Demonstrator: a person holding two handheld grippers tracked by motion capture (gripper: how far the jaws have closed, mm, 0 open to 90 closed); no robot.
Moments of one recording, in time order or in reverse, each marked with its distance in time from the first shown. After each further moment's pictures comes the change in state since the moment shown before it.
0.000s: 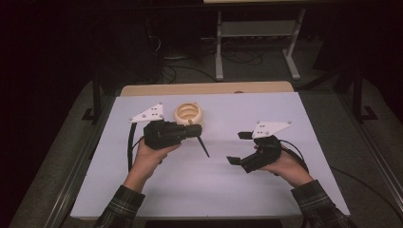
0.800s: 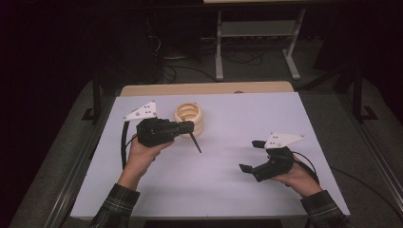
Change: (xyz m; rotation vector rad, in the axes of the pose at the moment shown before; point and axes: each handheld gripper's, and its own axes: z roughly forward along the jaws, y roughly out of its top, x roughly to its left) left arm 0.007 0.003 -0.014 0.018 0.068 0.018; right arm 0.000 -0.039 -0.019 0.021 -0.086 0.049
